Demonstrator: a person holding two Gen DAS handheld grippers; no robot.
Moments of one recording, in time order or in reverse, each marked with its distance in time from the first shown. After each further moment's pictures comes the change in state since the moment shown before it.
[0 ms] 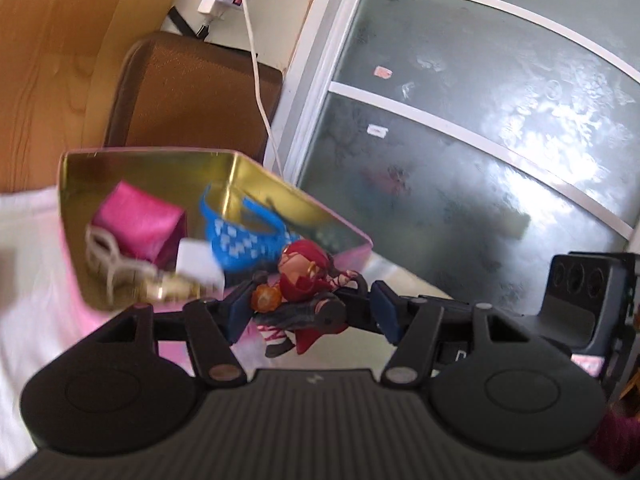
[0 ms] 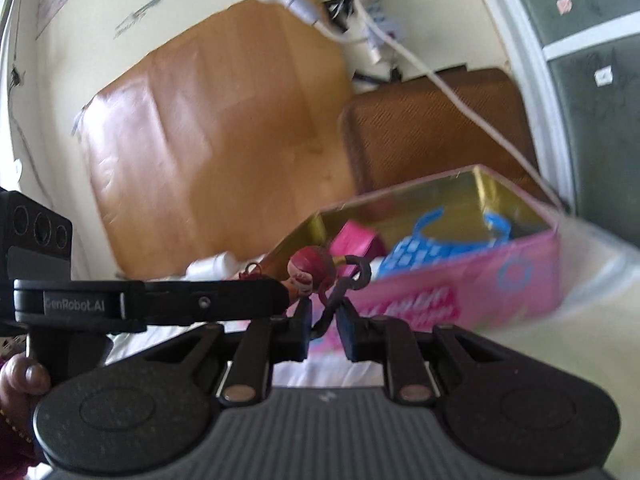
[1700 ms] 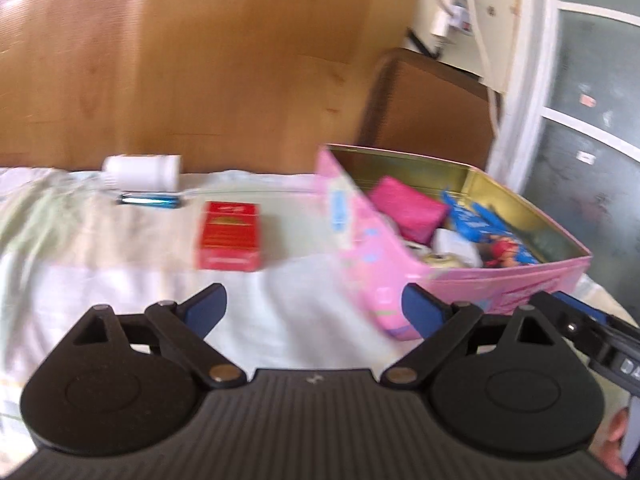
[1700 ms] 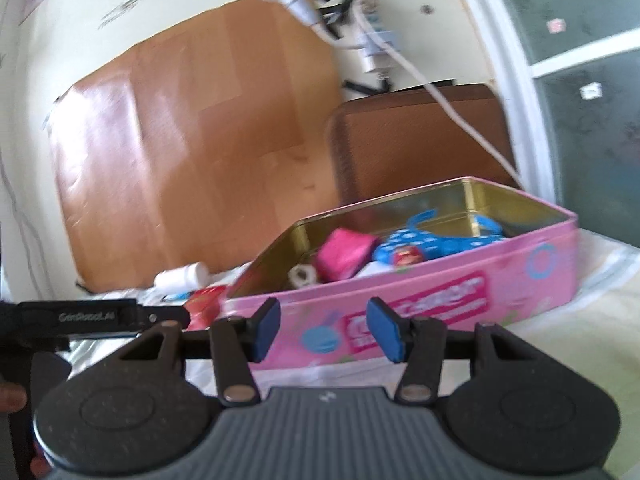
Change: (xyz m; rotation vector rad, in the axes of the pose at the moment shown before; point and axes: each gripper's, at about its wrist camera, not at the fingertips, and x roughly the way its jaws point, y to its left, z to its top) left arm -0.084 0.064 -0.037 -0.134 -0.064 0.634; right arm 0.026 0.073 -0.041 -0.054 -0.052 -0.112
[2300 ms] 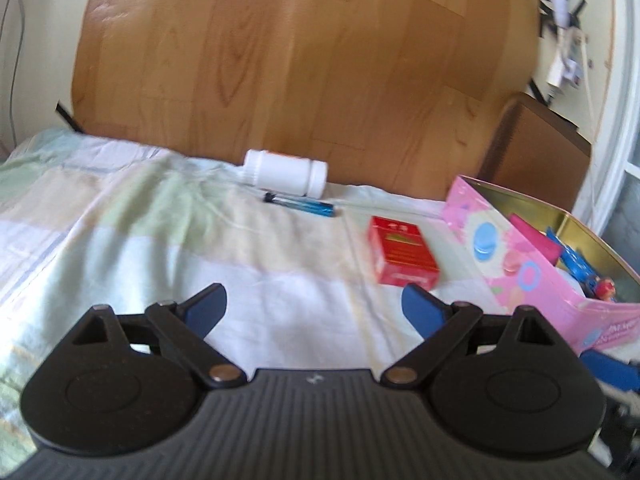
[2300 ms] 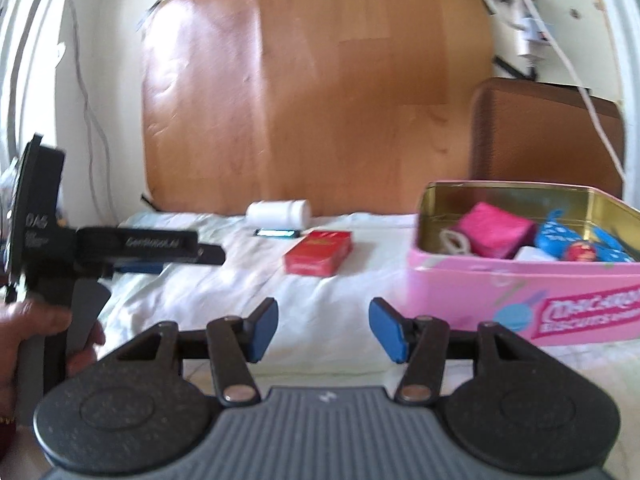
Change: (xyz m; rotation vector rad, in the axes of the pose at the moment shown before) left arm -0.015 0.107 -0.007 -0.150 -0.045 0.163; right arm 0.036 0.110 -0.024 -0.234 0.135 0.146
